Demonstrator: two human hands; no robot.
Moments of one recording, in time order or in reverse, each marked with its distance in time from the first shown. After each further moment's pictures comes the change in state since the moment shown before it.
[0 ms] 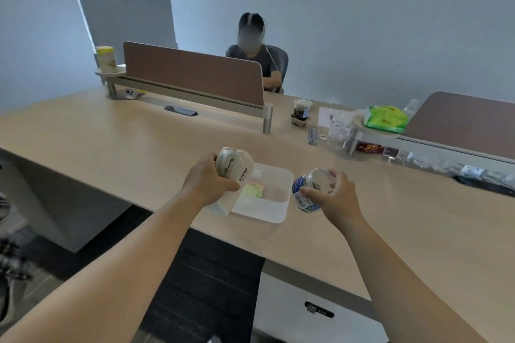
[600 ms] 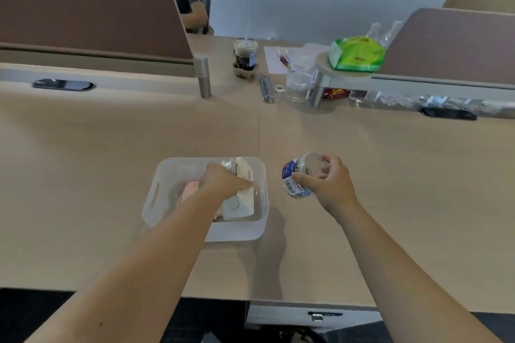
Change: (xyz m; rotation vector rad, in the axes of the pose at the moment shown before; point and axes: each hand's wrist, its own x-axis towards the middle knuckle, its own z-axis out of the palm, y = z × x) left_hand 0.210 -0.026 0.164 0.033 -0.416 -0.289; right_hand 0.133 0.075 0.043 0.059 0.172 0.307
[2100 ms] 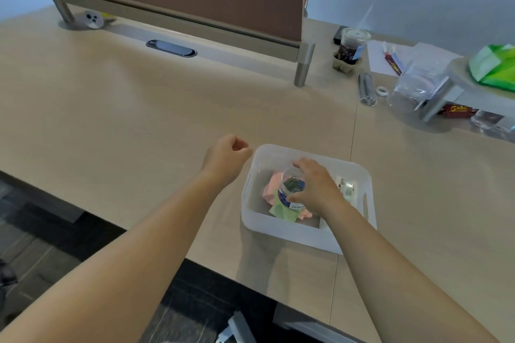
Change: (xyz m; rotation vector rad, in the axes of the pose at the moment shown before) left_hand 0.022 -0.077 -0.128 -0.236 0.290 0.182; right_hand 0.017 -0.035 0.178 -0.677 -0.556 -0.378
